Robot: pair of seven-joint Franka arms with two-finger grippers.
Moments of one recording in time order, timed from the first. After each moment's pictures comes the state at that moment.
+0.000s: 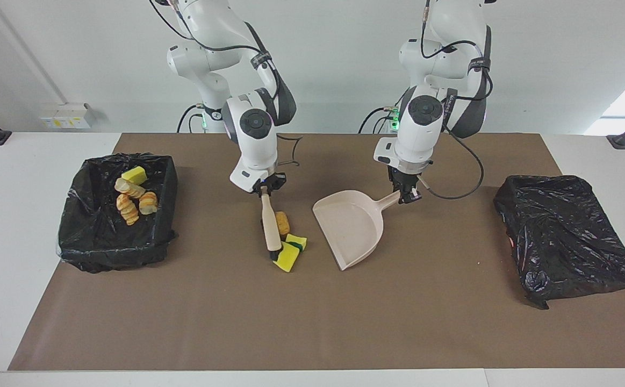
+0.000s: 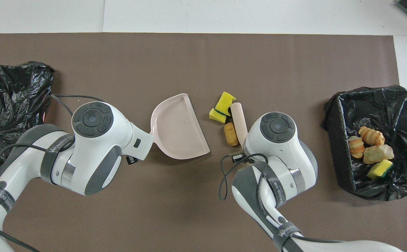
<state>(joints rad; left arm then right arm) -0.43 0.09 -0.02 -2.07 0.05 2.09 0.78 0.40 0.18 0.06 -2.07 0.06 2.09 0.24</state>
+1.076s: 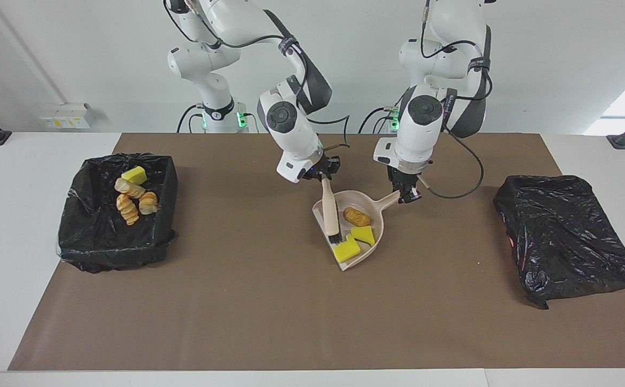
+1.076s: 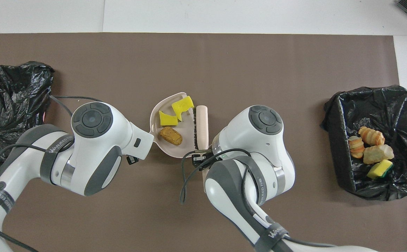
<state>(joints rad) -0.43 0.08 -0.01 -2.07 0.05 2.09 0.75 0.48 0.19 0.04 -1.93 0.45 2.00 0.29</state>
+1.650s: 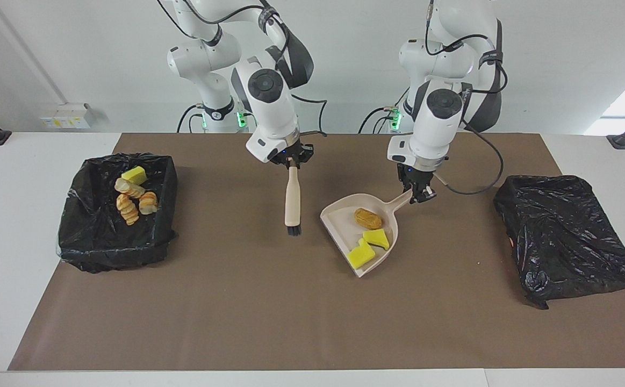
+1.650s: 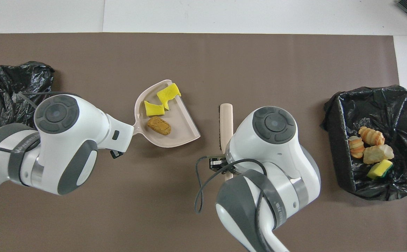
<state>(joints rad) -0.34 0.01 0.00 -2.07 0.04 2.08 0.79 0.51 0.08 0.06 -1.94 0.20 1.86 0.51</state>
